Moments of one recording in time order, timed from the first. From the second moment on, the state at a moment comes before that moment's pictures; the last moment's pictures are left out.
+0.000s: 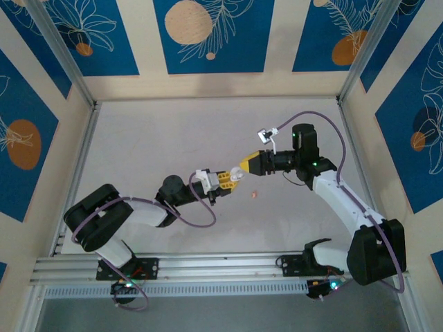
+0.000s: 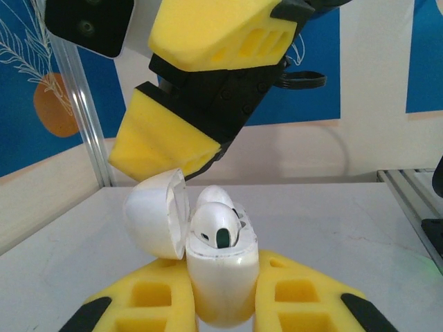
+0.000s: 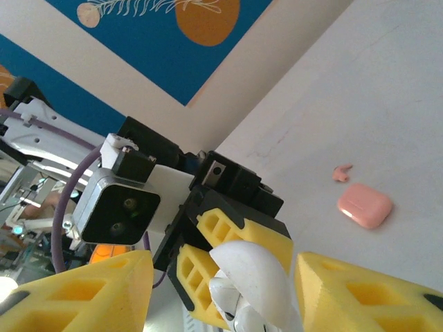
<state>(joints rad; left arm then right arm) -0.82 1.58 0.47 1.27 0.50 0.08 0.26 1.22 0.86 -0.16 -1.21 0.32</state>
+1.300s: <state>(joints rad) -0.82 1.58 0.48 1.28 0.51 0.07 0.24 1.00 0.82 -0.27 -1.17 -0.05</state>
